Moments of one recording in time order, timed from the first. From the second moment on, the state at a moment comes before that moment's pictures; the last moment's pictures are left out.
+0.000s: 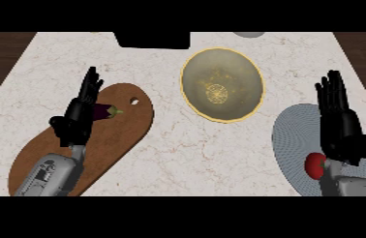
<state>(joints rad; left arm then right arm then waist) -0.25 0.34 -0.25 -1.33 0.23 0.36 -0.16 -0.09 -0.21 -0.05 -1.60 -0.10 -0.25 -0.06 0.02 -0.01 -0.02</state>
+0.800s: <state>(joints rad) -0.19 0.32 -0.29 -1.46 0.25 0.32 -0.02 0.29 -0.13 0.01 -1.76 0.14 -0.52 -0.26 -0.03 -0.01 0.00</state>
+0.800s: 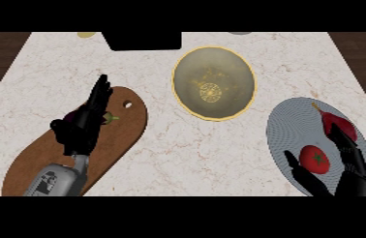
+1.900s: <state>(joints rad) -0.19 0.27 -0.28 -1.51 0.19 0.30 0.04 0.35 -0.32 -0.07 -2.18 0.40 -0.29 0.62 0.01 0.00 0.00</state>
